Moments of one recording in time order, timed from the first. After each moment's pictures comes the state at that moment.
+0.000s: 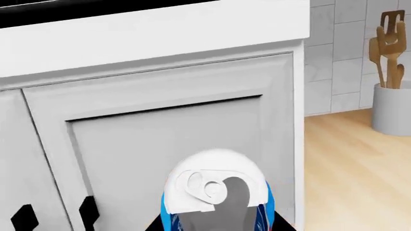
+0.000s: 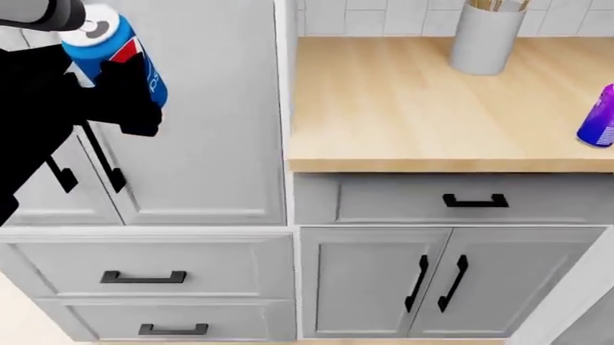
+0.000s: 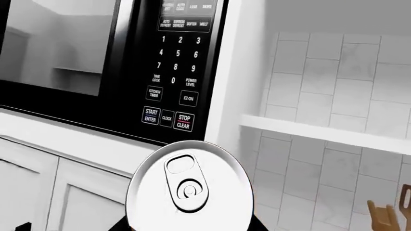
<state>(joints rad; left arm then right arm) -1.21 -0.81 0.20 0.49 -1.75 -1.16 -1.05 2.03 0.63 -0.81 -0.33 1.95 0.76 1.05</state>
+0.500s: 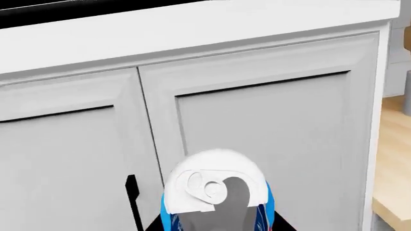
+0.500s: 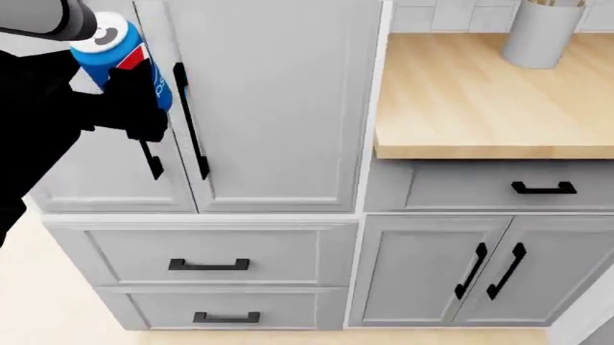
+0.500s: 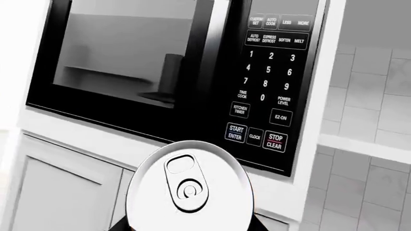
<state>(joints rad) -1.19 -0.82 0.22 0.50 -1.73 -1.15 -1.02 2.03 0.63 -0.81 -0.35 1.92 0.78 1.03</state>
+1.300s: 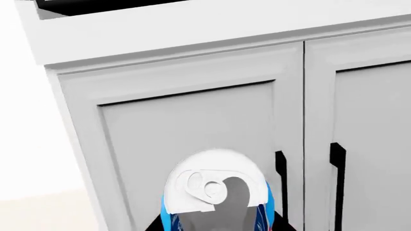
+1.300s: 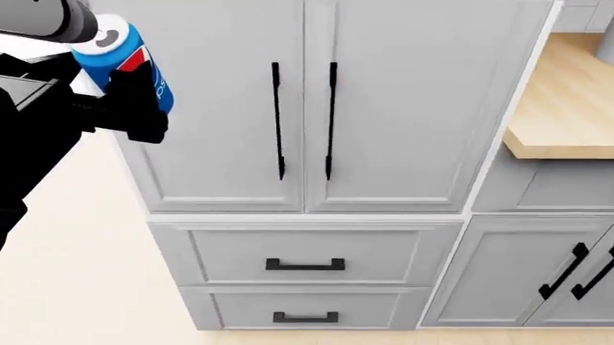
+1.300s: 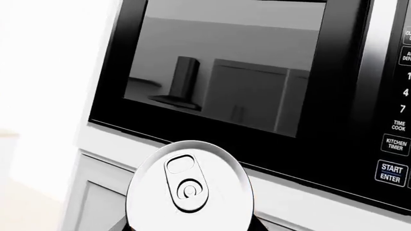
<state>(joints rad) -1.19 -0.83 0.23 0.50 -1.73 -1.13 -1.02 2.03 0.64 -0.81 -0.36 1.90 0.79 1.03</state>
